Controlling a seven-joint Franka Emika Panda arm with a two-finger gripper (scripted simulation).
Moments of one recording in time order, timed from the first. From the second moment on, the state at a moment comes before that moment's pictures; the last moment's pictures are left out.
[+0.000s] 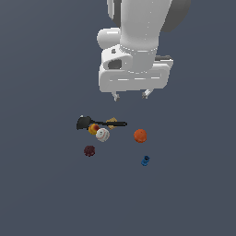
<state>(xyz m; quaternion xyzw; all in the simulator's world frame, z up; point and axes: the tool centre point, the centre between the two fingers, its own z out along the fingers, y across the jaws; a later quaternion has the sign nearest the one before) -0.001 0.043 0.337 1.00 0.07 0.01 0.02</state>
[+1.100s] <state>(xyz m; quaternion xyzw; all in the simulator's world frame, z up) 0.019 0.018 0.302 0.98 0.18 0.00 0.01</state>
